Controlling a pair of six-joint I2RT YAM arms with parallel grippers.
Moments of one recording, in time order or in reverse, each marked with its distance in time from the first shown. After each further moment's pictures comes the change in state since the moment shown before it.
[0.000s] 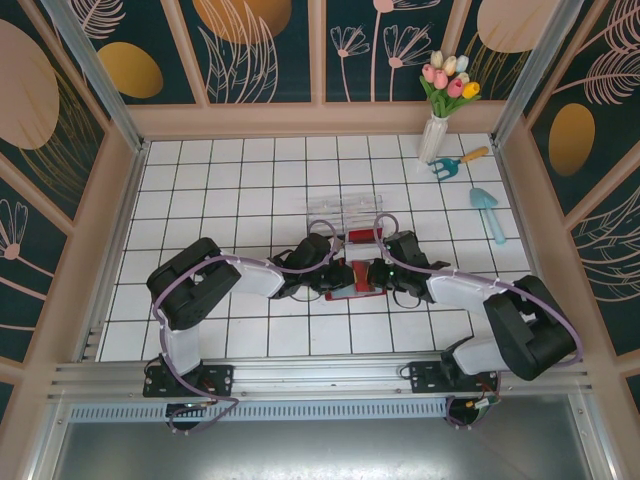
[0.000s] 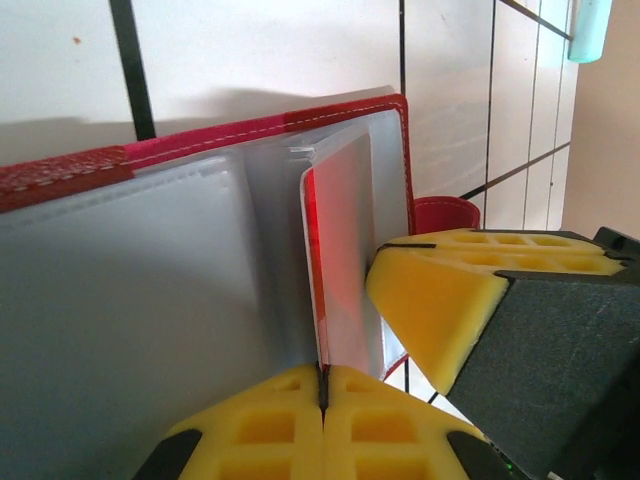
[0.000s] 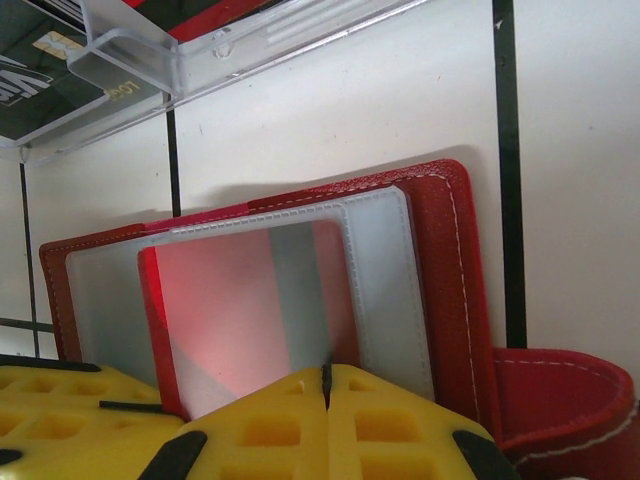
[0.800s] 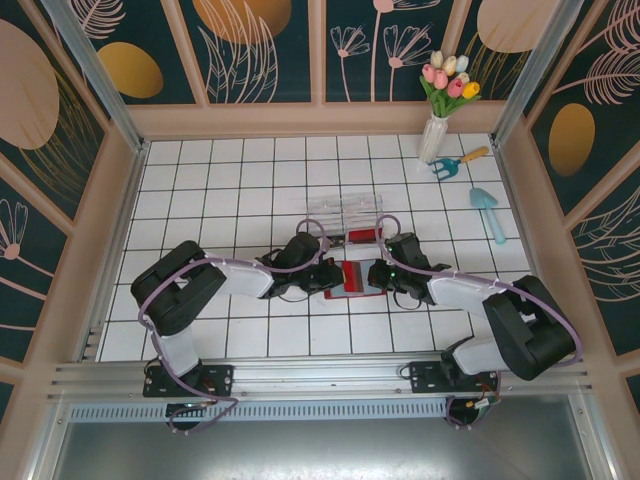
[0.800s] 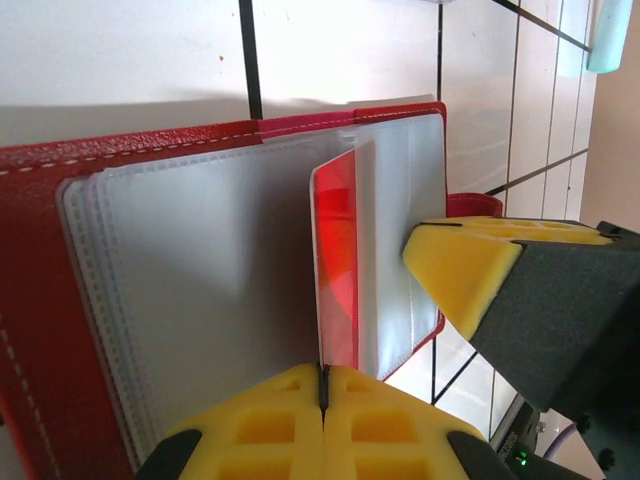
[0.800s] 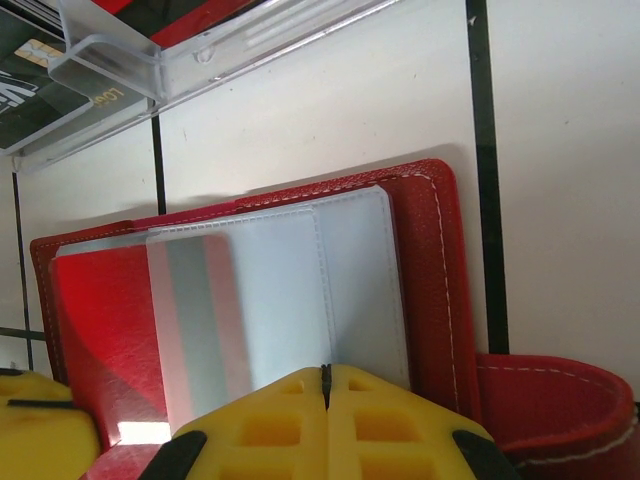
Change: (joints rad) left arm 0.045 -0.097 -0.069 -0.065 0.000 0.036; right arm -0.009 0.000 -0.026 0.036 0.004 0.015
